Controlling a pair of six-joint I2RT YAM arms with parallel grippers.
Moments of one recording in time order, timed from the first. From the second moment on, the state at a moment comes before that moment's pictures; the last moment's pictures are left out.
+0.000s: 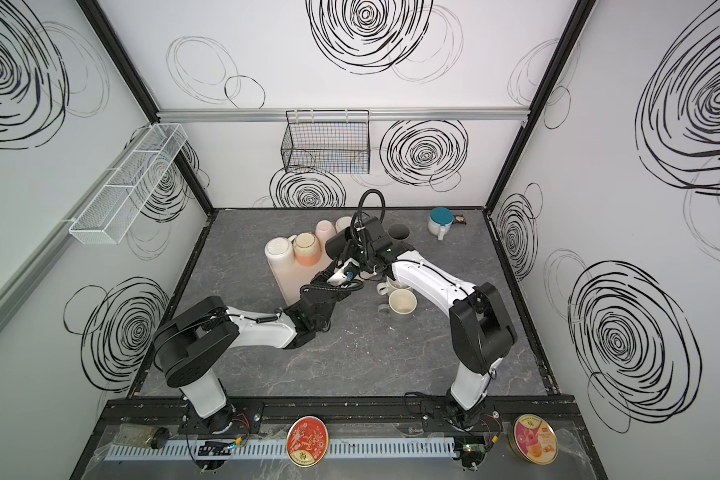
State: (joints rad) left arm -0.87 1.76 0.75 0.89 -0.65 0.52; right arm 0.64 1.73 1.36 -0.36 -0.21 0.87
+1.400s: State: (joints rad) left arm -0.64 1.72 0.62 0.81 -0.13 0.19; right arm 0.63 1.72 1.35 -0.28 -0.25 0.87
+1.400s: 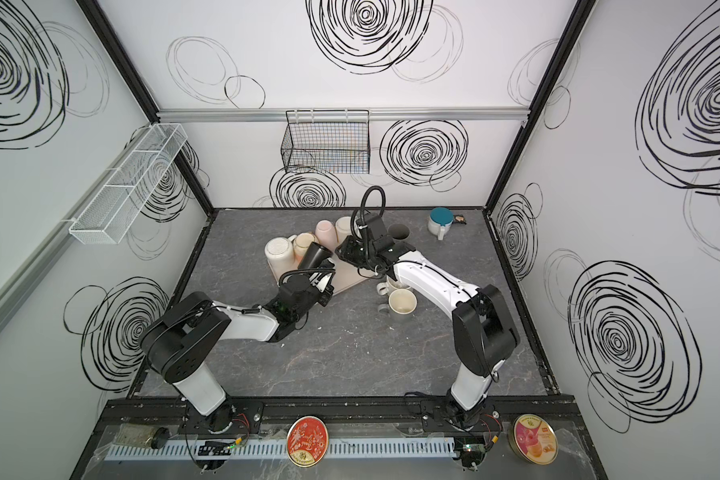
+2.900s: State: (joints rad) left arm -0.51 1.93 1.17 0.07 -0.06 -0.04; right arm 0.53 2.10 1.56 -0.49 -0.29 0.55
